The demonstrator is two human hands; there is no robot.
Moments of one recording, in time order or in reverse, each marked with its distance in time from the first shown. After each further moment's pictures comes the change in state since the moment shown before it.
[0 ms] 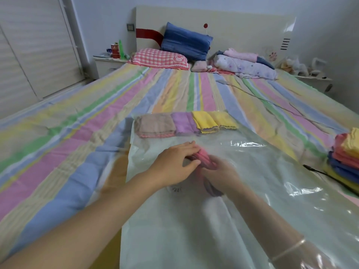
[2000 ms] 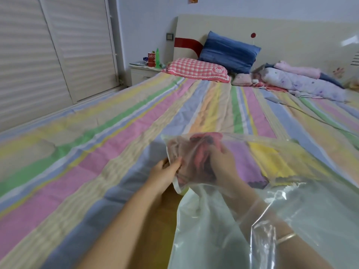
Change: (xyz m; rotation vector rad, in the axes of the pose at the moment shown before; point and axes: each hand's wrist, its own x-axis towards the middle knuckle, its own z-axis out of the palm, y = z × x) left_hand 0.092 -0.217 -0.008 -0.751 0.308 -0.831; right_hand 0.228 -0.082 0.125 0.286 0.090 0.098
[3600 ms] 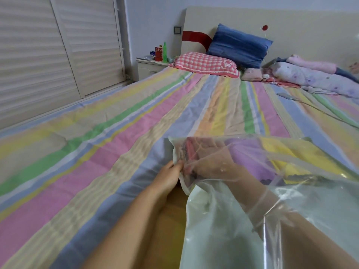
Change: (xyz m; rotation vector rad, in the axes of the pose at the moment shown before) left_hand 0.015 -0.029 -0.008 -0.100 -0.100 -0.047; right_hand 0.055 0.031 0.043 -0.840 -0.326 -0.706
